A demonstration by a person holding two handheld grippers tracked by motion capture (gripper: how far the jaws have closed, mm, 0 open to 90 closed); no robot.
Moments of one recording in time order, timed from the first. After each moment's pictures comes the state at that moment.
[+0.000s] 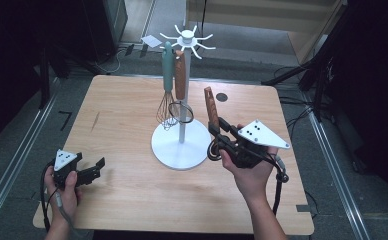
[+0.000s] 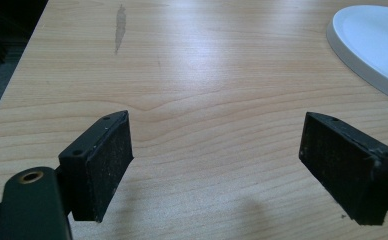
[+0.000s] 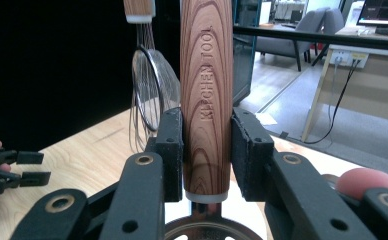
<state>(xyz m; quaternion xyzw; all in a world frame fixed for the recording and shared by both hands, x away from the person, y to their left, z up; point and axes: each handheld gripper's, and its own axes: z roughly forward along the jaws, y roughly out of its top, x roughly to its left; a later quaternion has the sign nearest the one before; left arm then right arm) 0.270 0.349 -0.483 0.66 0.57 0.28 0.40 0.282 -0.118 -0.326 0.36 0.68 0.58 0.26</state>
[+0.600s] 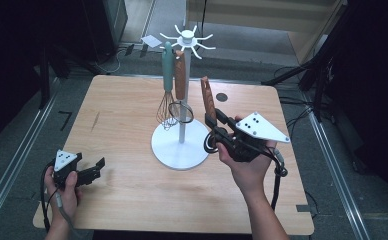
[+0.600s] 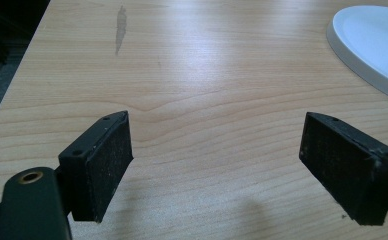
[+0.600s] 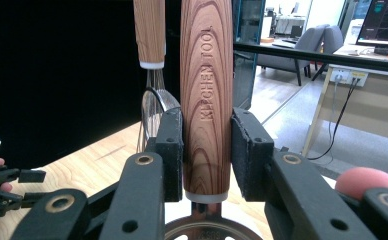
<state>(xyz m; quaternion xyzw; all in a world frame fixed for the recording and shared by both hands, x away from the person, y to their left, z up) 0.269 0.348 -0.483 0.66 0.57 0.28 0.40 0.286 -0.109 -0.305 0.34 0.67 0.60 0.27</state>
